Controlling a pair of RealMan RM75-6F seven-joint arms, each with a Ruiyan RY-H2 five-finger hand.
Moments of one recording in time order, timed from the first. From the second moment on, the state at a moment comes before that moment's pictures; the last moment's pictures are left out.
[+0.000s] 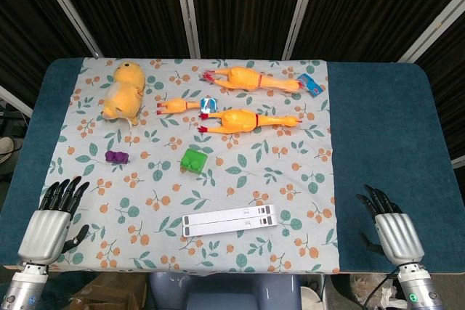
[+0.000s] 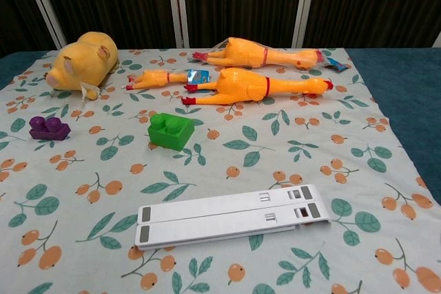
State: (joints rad) left arm -0.05 -1.21 0.04 -1.83 1.60 1.48 0.39; right arm 0.10 -1.16 -0.02 -1.74 -1.52 1.37 -0.17
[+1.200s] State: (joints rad) left arm -0.08 -1.23 -0.03 -1.80 1.56 1.49 0.37; right arm 0.09 -1.16 -0.03 -1.75 -1.52 1.38 -0.19
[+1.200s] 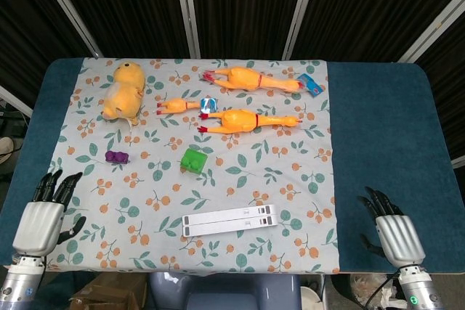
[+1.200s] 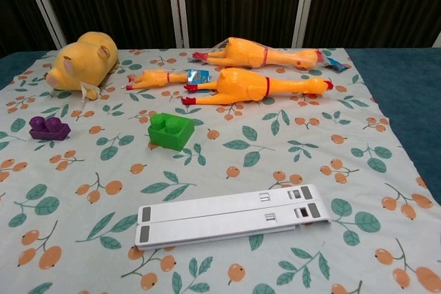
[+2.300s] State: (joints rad) left arm -0.55 -1.51 -0.33 -1.53 0.86 1.22 0.89; right arm 0.10 -1.18 -0.02 -1.74 -1.48 1.34 -0.22
